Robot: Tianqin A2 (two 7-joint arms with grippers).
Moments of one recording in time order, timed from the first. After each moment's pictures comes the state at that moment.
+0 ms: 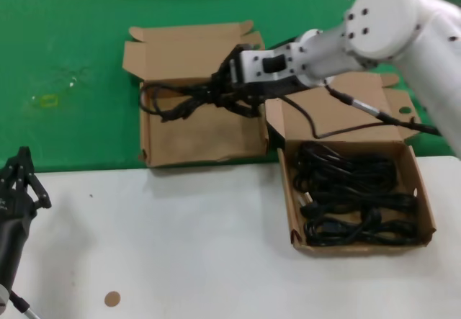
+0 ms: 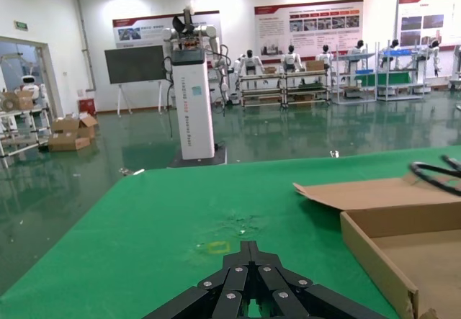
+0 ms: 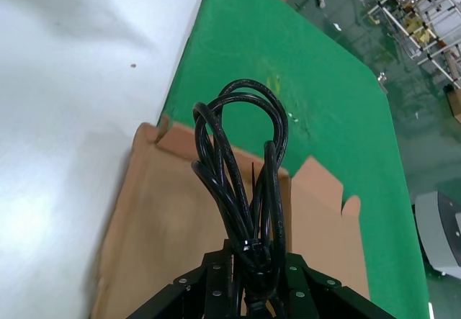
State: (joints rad) left arm 0.00 -0.30 1.60 -1.60 -1.80 0.00 0.00; right arm 1.20 0.26 -2.22 0.83 1.17 -0.95 -0.18
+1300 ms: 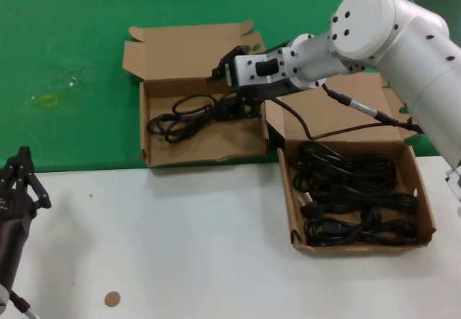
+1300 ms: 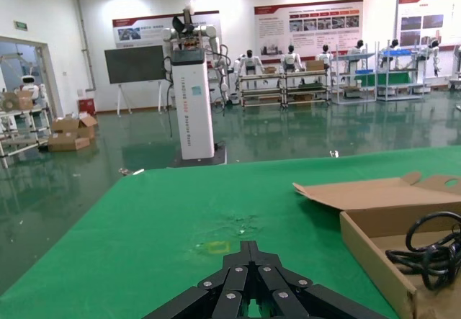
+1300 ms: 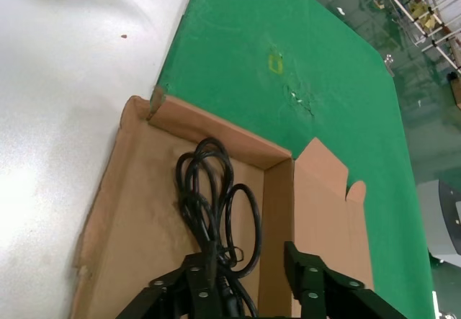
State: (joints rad) left arm 0.00 -0.30 1.60 -1.60 -1.80 0.00 0.00; right arm 1.25 0.17 -2.23 0.62 1.17 -0.87 -0.27
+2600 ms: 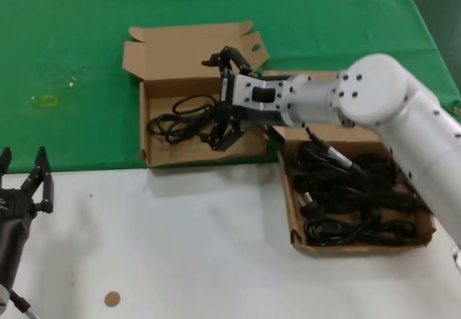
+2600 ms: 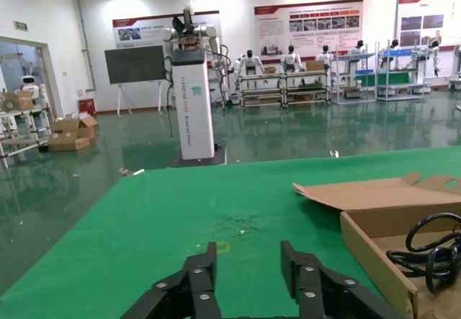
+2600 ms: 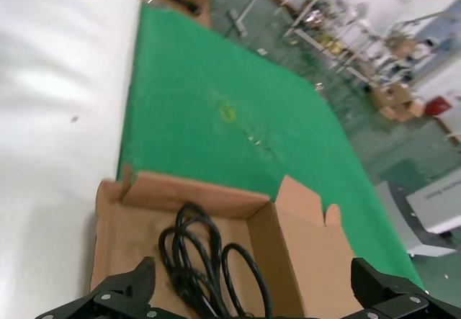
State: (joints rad) left arm 0.00 -0.30 1.60 -1.60 -1.80 0.00 0.00; right arm 1.00 0.21 -2.11 0.85 1.29 -0.70 -0.19
